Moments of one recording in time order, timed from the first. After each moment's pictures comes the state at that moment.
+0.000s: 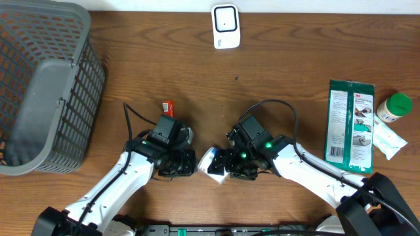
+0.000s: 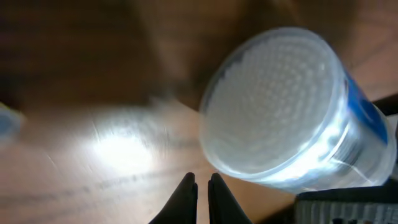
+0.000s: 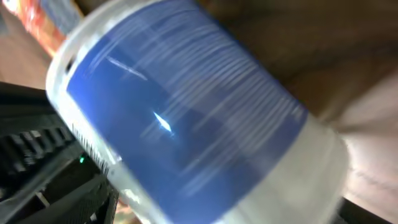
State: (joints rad) left arm -0.44 1.34 0.65 -0.64 0.44 -0.46; right arm 0.68 1.55 0.76 -0.45 -0.58 0.80
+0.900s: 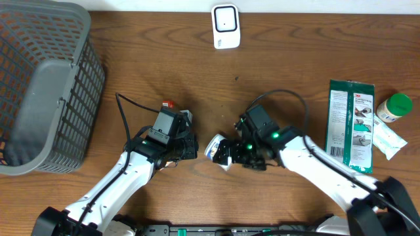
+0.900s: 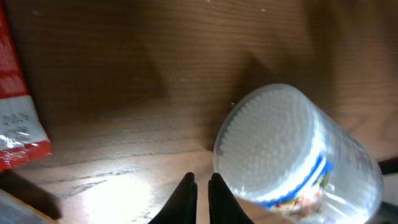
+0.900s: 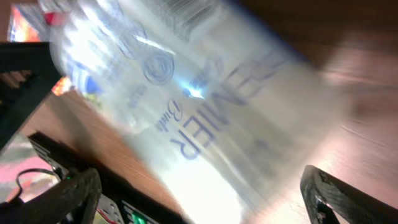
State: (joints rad) left arm -0.44 1.34 0.65 -0.39 0.31 -0.52; right arm 0.60 1.52 0.86 -0.63 -0.47 0.69
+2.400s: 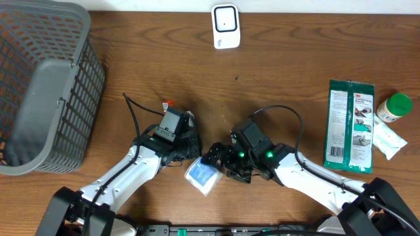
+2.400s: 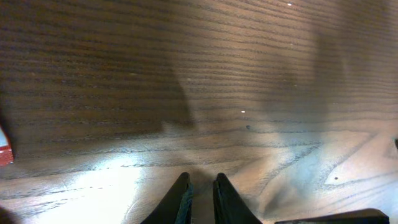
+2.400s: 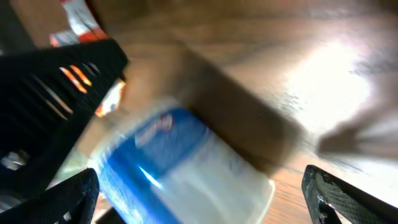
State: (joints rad) left arm -0.46 1.45 0.65 -0.33 0.32 -0.62; right arm 0.71 1.52 0.67 -0.19 -0.52 1.15
